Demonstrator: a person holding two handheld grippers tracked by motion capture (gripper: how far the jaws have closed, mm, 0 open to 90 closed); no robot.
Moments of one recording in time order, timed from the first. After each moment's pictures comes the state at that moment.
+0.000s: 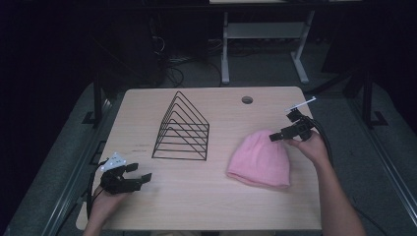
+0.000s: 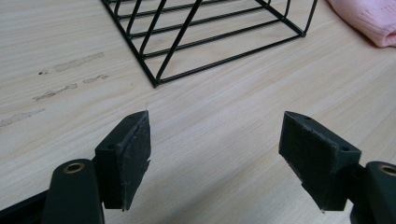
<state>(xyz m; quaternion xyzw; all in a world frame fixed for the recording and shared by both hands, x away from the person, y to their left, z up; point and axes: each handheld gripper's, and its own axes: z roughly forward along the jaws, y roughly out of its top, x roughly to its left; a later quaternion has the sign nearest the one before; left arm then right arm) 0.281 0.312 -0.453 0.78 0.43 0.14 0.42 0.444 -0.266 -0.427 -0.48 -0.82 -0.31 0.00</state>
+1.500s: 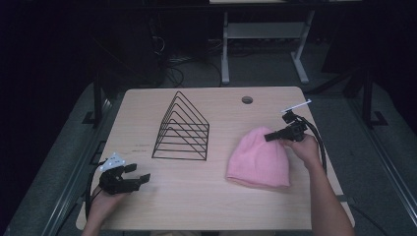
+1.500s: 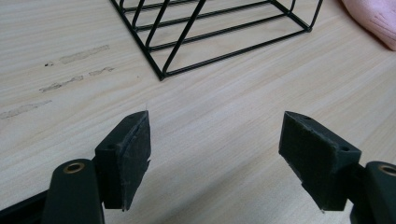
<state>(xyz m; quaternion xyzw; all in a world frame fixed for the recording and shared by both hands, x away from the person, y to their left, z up) 0.281 0.316 -0.454 0.79 0.44 0.14 0.42 0.443 -0.254 -0.431 -0.46 -0.81 -0.37 0.06</state>
